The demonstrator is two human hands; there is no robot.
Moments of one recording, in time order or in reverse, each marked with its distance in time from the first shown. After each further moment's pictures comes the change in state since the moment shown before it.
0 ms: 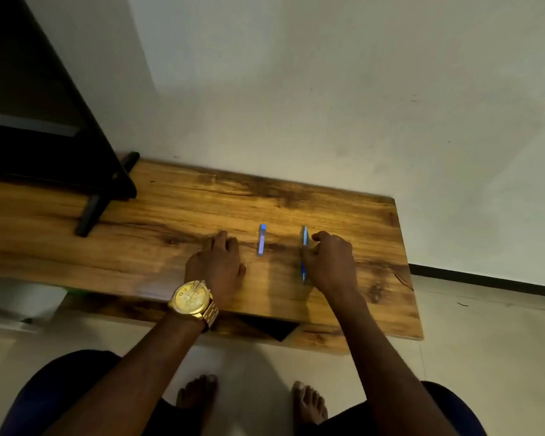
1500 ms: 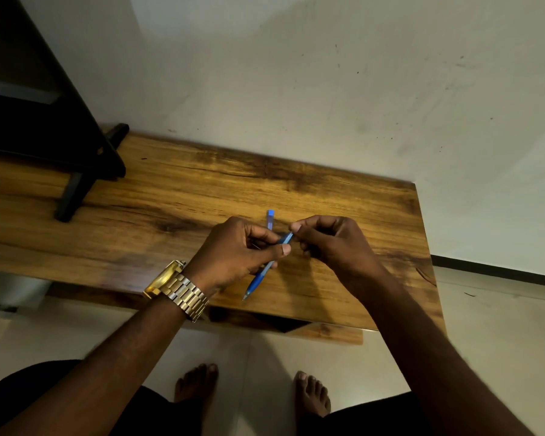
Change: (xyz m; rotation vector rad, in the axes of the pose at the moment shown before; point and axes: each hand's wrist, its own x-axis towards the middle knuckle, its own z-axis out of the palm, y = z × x) left_hand 0.016 -0.008 -0.003 -1.229 -0.134 0.197; right_hand 0.006 -0.011 -0.010 0.994 -0.400 0.045
